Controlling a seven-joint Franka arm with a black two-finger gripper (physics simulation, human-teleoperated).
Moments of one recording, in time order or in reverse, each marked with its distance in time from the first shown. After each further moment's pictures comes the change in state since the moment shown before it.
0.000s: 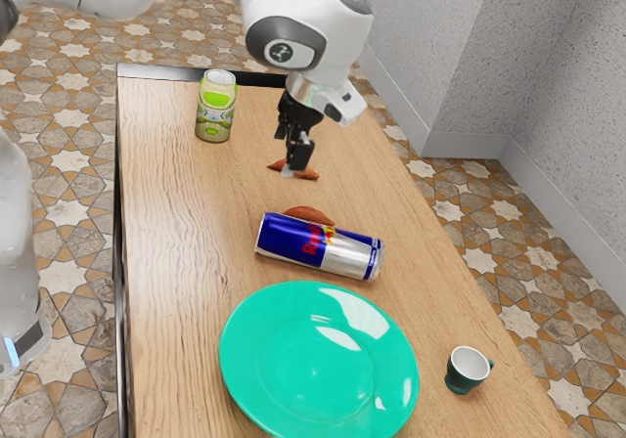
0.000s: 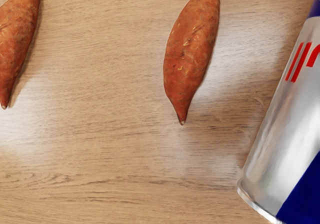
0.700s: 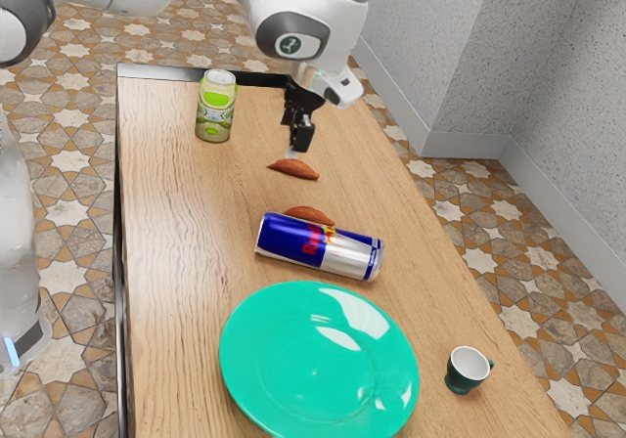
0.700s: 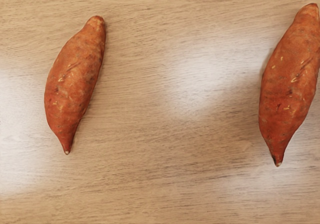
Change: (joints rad) arm 0.080 0.097 0.068 0.047 0.018 0.096 0.185
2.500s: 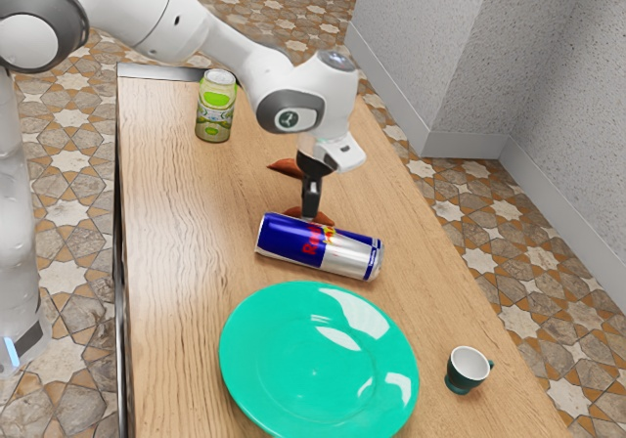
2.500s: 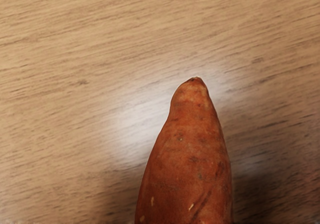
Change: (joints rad) arm 0.009 0.112 -0.053 -0.201 -0.179 0.416 0.180
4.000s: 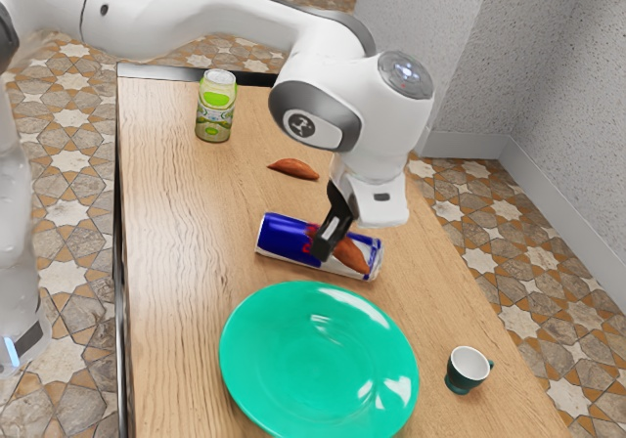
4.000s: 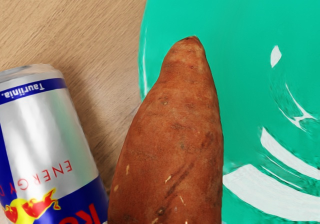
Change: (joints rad) arm -0.090 -0.053 -0.452 0.363 0.162 -0.524 -0.089
